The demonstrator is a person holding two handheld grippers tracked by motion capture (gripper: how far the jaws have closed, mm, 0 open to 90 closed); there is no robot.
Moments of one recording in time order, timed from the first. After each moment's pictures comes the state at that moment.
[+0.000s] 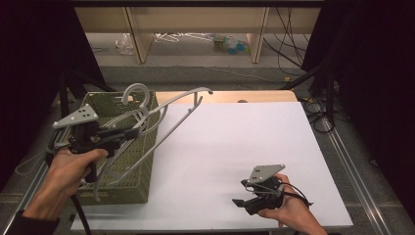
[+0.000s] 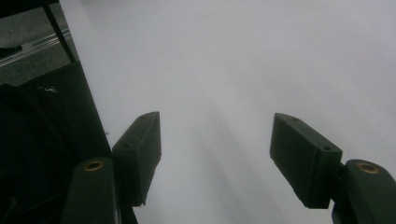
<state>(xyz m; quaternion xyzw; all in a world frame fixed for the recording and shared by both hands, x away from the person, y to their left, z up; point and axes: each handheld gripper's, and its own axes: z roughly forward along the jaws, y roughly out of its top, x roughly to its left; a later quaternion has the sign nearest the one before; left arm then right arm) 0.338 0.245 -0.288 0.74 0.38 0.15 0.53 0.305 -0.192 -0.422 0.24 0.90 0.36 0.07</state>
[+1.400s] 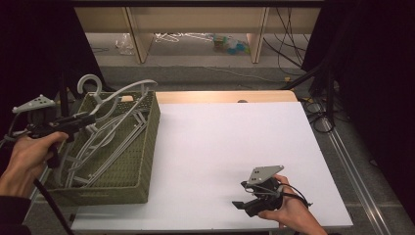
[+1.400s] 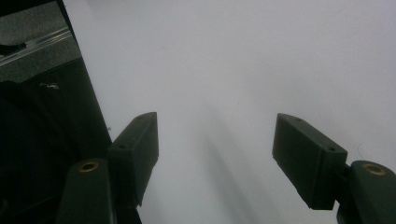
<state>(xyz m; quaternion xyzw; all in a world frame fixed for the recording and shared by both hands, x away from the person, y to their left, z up) 0.380 0.357 -0.311 0.71 0.47 0.22 0.48 0.304 -0.193 -0.425 0.24 0.90 0.35 0.06</state>
